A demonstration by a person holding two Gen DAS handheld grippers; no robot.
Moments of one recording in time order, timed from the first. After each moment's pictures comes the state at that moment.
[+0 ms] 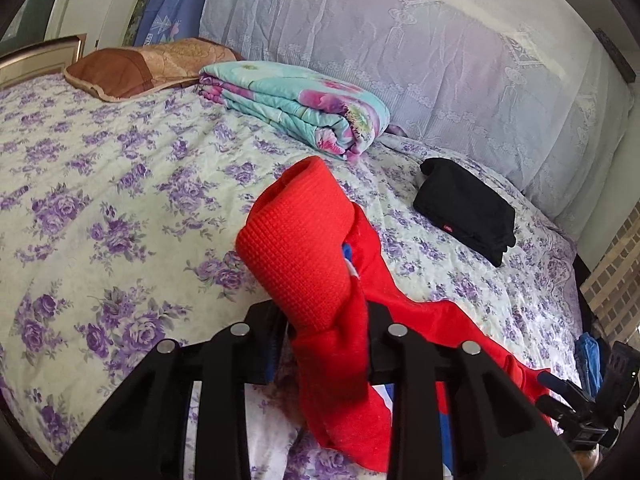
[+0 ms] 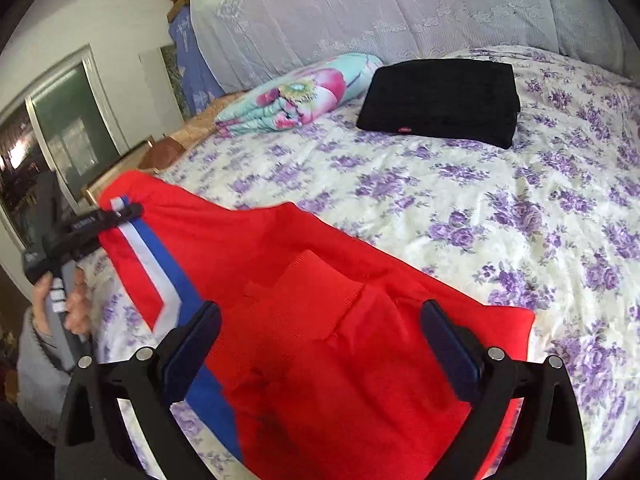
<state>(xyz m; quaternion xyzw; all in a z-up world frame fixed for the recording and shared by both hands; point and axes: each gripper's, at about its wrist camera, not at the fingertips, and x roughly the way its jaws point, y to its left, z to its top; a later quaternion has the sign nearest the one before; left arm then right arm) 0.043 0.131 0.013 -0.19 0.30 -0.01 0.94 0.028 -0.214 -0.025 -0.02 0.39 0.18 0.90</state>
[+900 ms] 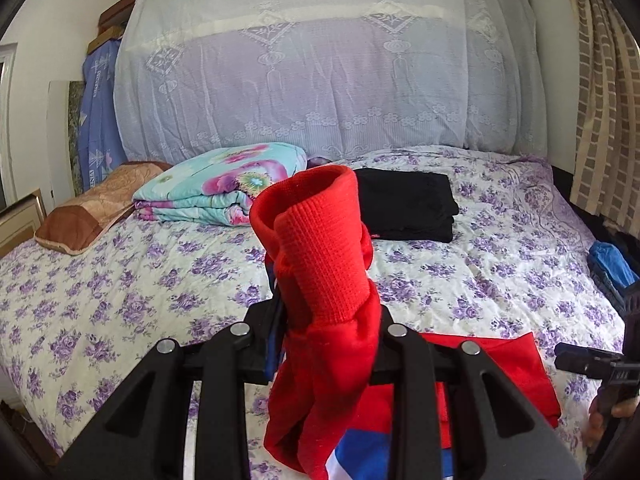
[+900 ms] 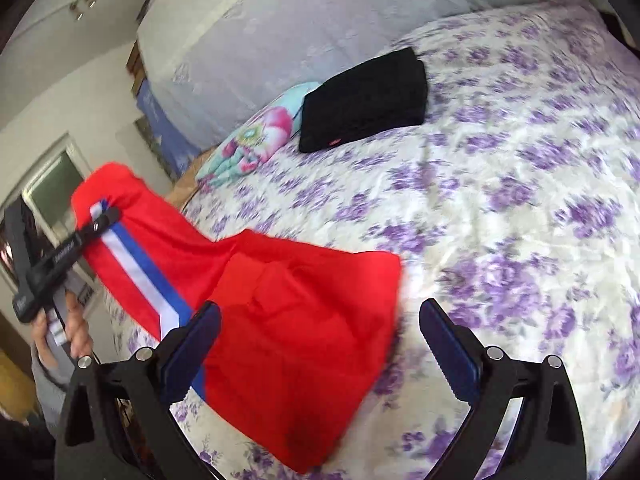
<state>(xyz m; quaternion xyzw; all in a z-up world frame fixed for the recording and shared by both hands) 0.010 -0.028 0.087 0.03 0.21 -0.05 0.98 -0.019 -0.358 -0.031 0.24 0.32 0.17 0.90</state>
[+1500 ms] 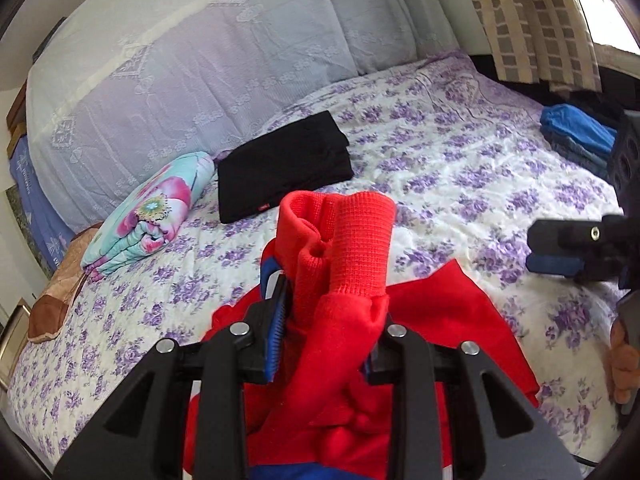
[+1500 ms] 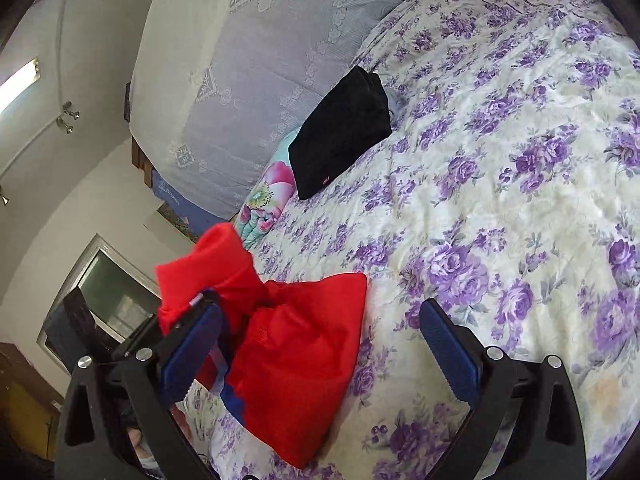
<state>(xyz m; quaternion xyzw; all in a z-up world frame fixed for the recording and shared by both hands) -0.003 -0.201 0.022 0.22 0.24 -0.13 0.94 -0.031 -0.399 -0.046 0.36 0.26 0.21 0.87</state>
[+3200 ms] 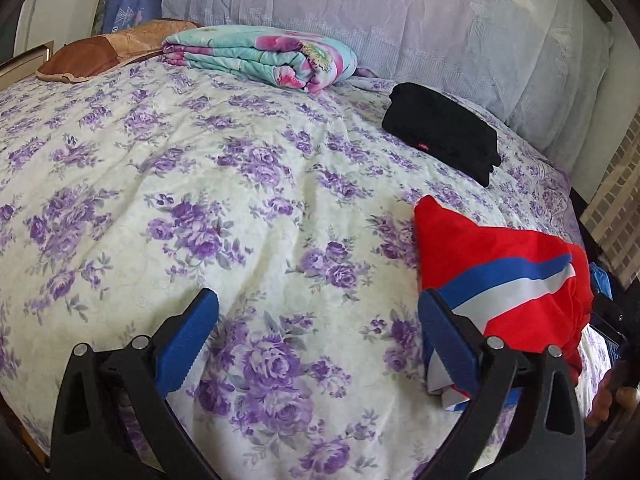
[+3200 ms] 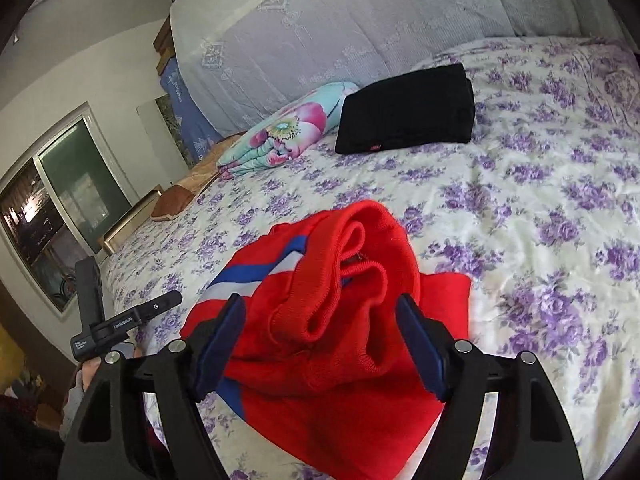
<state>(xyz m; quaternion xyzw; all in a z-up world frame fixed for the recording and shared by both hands) 0.011 0.065 -0.042 -0.14 0.35 -0.05 0.92 -0.015 -0.278 -0.011 0.11 0.33 0.22 0.91</state>
